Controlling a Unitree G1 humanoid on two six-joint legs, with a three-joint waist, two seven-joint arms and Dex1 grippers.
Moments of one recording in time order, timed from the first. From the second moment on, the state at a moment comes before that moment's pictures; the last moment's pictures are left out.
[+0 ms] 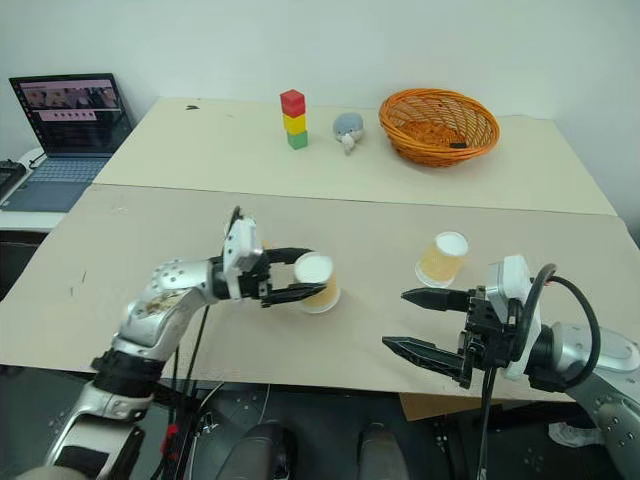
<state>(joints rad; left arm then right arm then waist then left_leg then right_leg) -0.59 0.32 -0.20 0.02 -0.37 0.29 -1.02 0.10 -0.88 -0.40 -0.63 0.98 0.68 0.93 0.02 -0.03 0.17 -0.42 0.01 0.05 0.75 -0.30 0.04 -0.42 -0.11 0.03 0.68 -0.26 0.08</state>
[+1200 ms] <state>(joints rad) -0.77 0.11 -0.24 0.46 -0.20 0.08 -0.99 0.18 -0.87 -0.45 -0.67 1.00 0.68 0.88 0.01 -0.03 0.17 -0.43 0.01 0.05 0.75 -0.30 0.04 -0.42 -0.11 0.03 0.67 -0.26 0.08</state>
